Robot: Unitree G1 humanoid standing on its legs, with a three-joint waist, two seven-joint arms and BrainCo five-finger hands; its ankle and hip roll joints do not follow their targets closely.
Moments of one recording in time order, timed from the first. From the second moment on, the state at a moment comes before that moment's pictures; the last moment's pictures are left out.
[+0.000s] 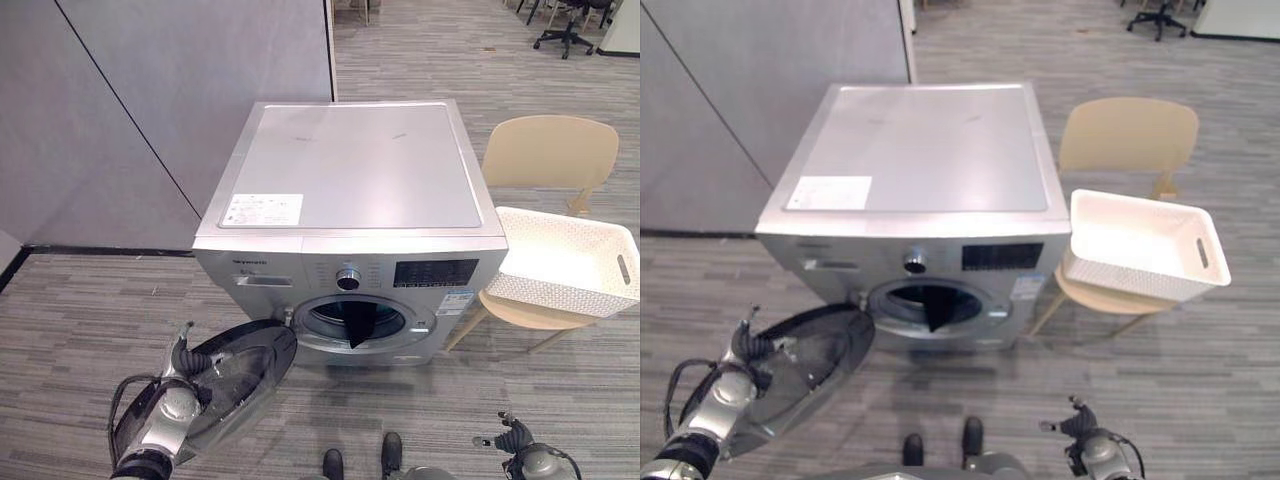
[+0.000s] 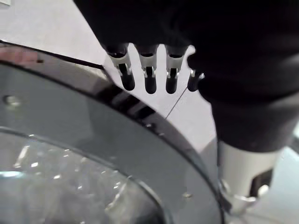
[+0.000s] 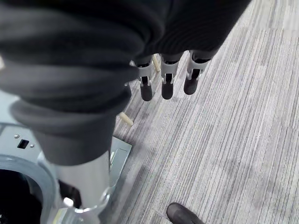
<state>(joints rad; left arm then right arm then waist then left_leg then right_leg) -0.07 0.55 -0.13 0.78 0.10 -0.07 0.24 -0.03 -0.37 0.22 1.08 -0.08 -0.05 -0.13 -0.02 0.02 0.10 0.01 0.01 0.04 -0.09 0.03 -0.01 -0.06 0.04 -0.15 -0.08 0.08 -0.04</state>
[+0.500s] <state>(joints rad) -0.27 0.58 -0.23 0.92 0.13 -0.06 0.25 -0.14 -0.38 0.25 1.12 -0.08 -0.04 -0.13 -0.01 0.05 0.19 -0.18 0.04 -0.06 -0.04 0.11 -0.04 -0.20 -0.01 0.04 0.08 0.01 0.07</state>
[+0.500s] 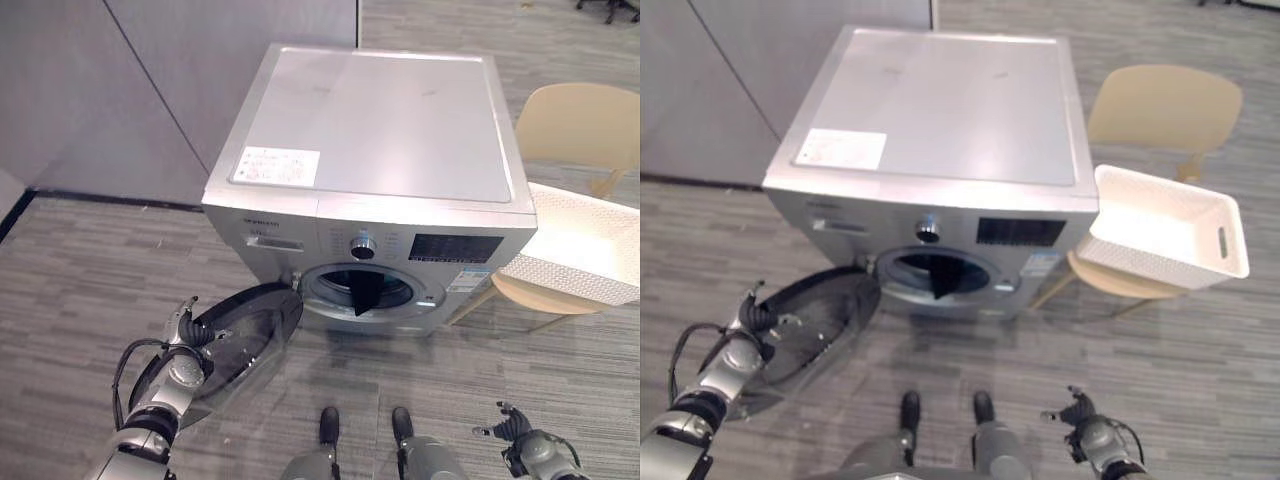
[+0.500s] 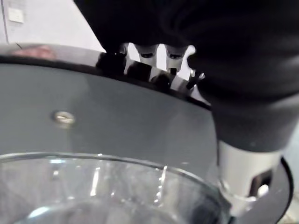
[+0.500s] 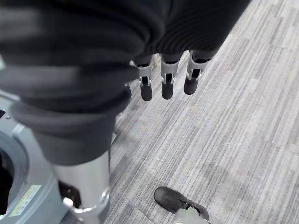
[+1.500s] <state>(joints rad) -0.09 0.37 -0.38 0.53 0.00 -0.04 0.24 -0.11 -0.37 0.29 1.03 -0.08 -0.02 -0.16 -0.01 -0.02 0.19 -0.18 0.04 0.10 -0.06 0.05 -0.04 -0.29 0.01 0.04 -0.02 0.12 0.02</state>
